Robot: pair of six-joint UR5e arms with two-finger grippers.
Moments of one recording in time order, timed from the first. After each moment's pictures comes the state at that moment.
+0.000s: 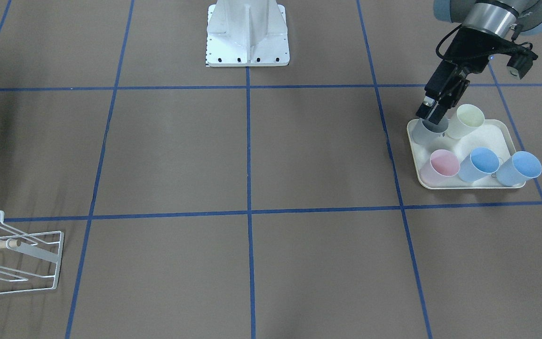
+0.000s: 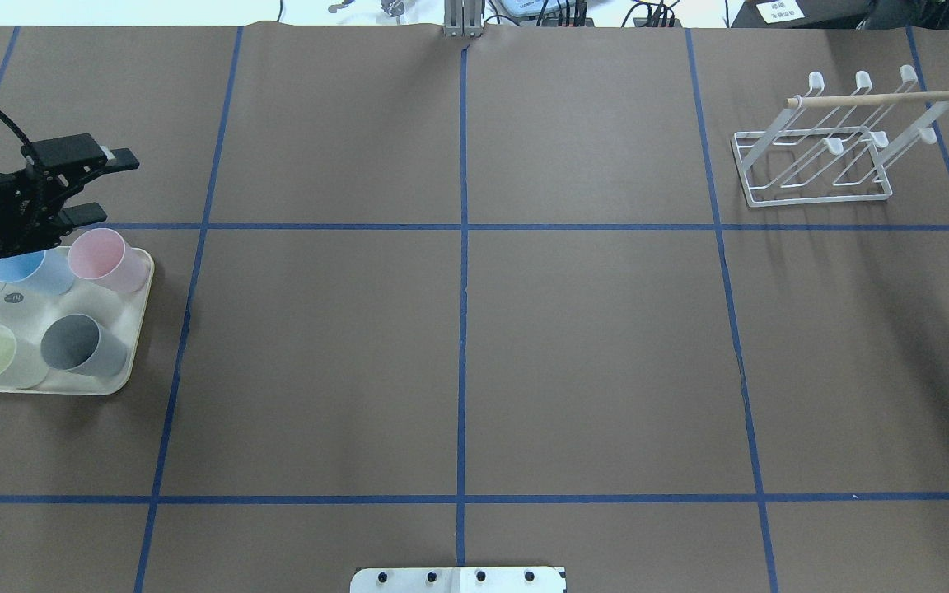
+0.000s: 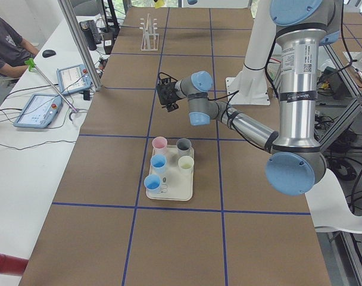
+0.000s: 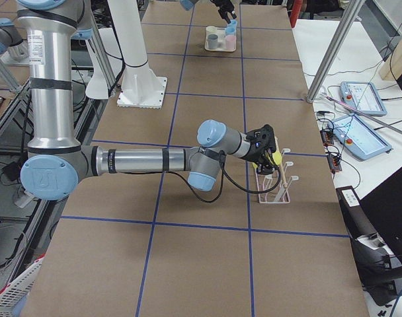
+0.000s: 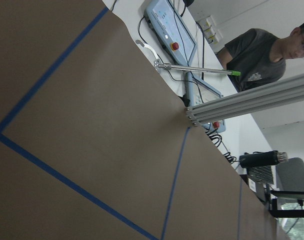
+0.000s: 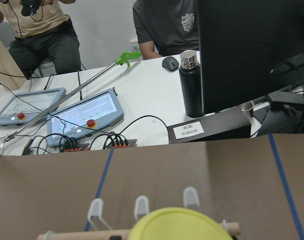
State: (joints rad) left arm -0.83 -1.51 -2.03 -2.55 -1.71 -1.74; right arm 1.36 -1.60 1.60 -0.39 1.91 0.81
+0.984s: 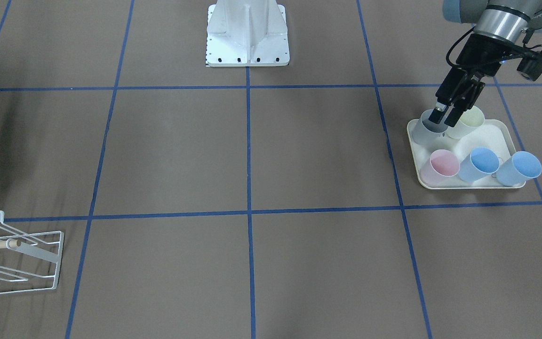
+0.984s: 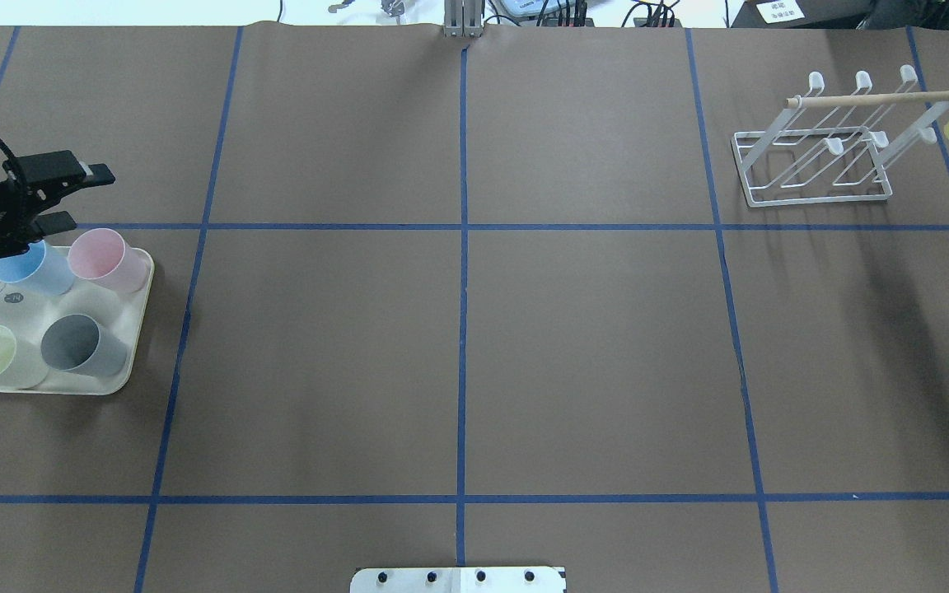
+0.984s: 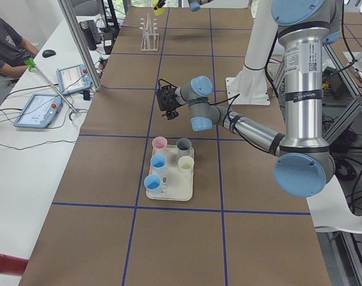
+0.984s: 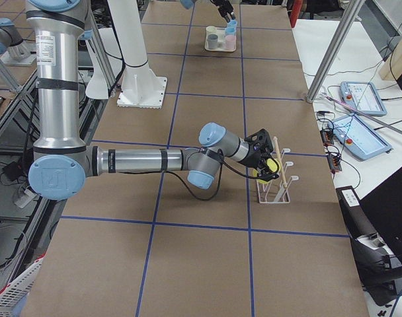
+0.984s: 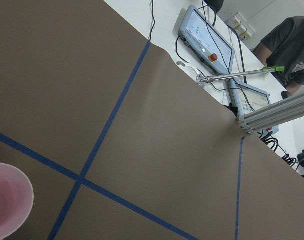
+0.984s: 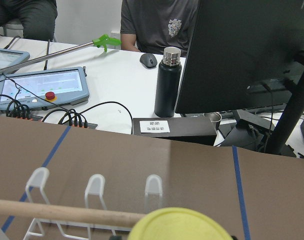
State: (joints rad) left arm -0.85 -1.48 -2.02 -2.54 -1.73 -1.67; right arm 1.22 -1.59 1.57 -0.43 1.72 0.68
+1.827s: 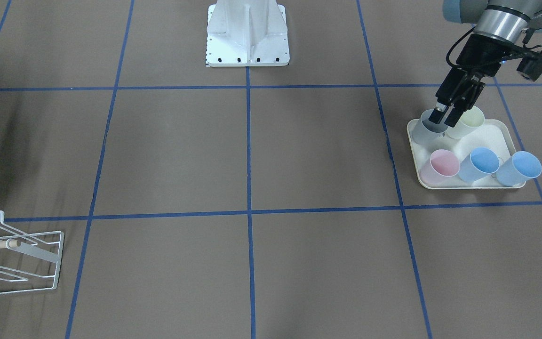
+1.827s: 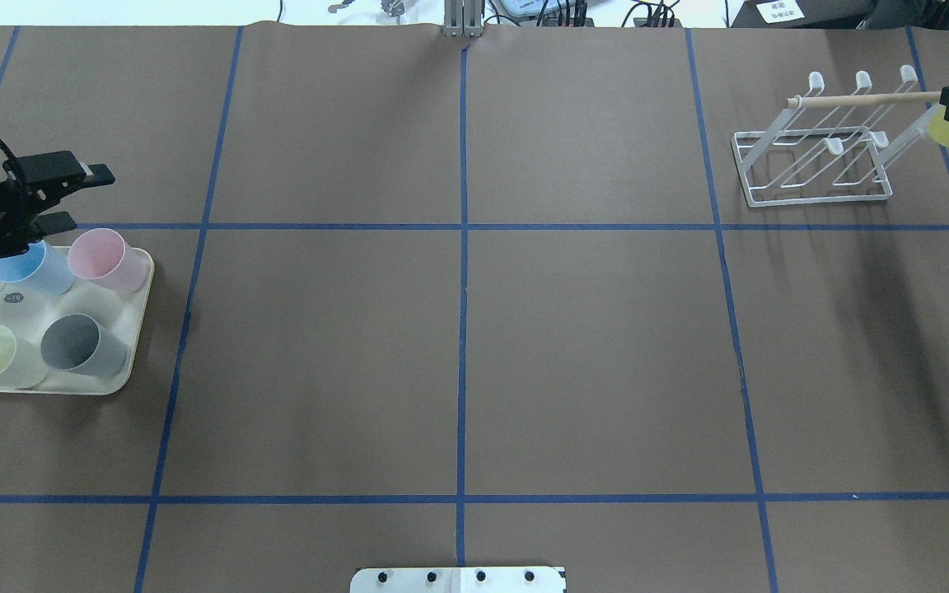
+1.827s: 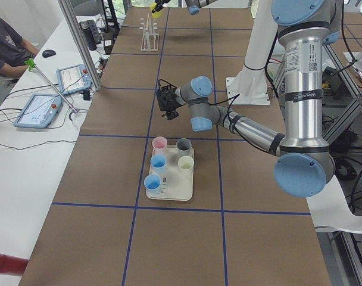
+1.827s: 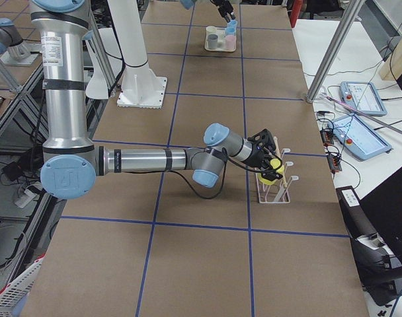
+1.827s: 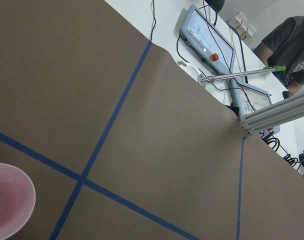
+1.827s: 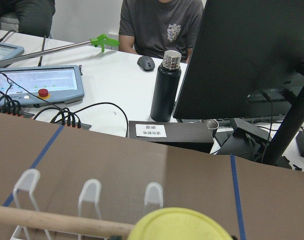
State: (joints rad) left arm -0.85 -1.48 -2.02 -2.54 -1.73 -1.67; right arm 1.18 -1.56 1.54 -0.43 1.66 0.65
